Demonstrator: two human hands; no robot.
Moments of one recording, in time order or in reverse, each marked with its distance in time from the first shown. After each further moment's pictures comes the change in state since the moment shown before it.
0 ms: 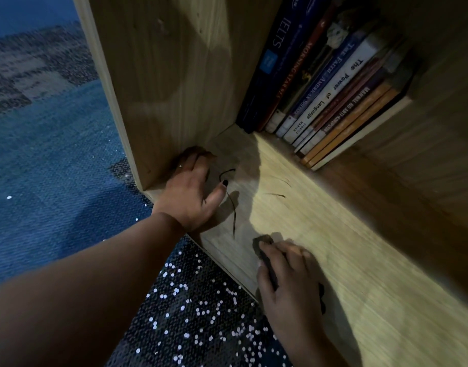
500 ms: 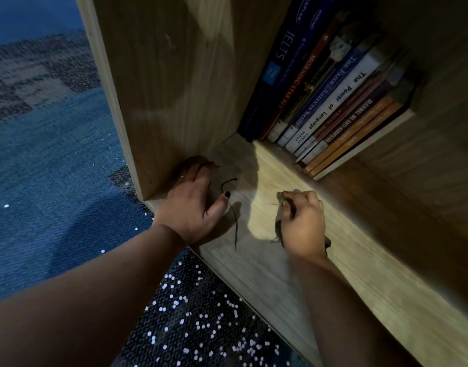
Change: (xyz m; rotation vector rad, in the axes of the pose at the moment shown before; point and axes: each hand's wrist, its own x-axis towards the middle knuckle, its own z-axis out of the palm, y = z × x) left_hand -0.001 -0.003 0.001 0.016 -0.019 -0.002; right_hand 0.126 0.031 0.023 0.163 0.113 0.153
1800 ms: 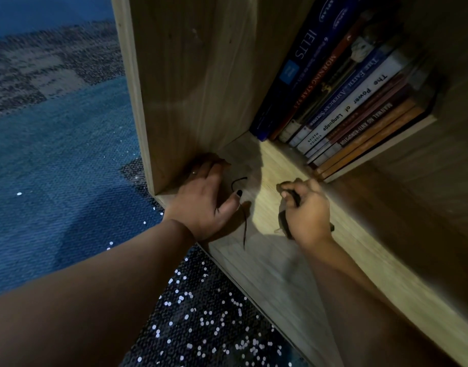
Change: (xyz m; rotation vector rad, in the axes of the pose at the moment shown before) left_hand -0.001 0.001 -0.001 -0.011 -0.025 -0.016; right_hand 0.023 -0.014 0.001 0.132 -0.072 -0.063
